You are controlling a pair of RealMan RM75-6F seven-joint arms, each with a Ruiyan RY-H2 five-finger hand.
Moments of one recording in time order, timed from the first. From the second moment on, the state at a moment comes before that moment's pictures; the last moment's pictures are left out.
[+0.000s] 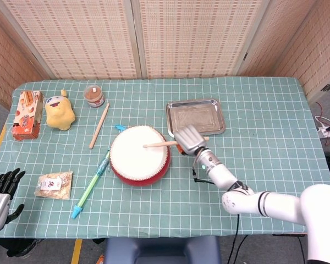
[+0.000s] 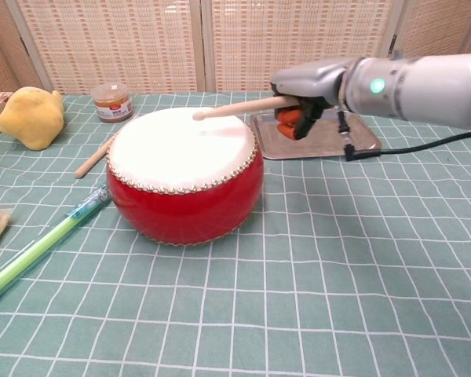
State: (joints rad) left arm -0.07 -1.18 0.00 -1.39 1.54 1.49 -0.11; right arm 1.12 -1.49 0.16 -1.44 -0.74 0.78 -0.57
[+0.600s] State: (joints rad) left arm -0.07 -1.18 0.00 -1.39 1.55 1.49 -0.12; right arm 1.20 -1.55 0.16 -1.48 -0.69 0.96 -0.71
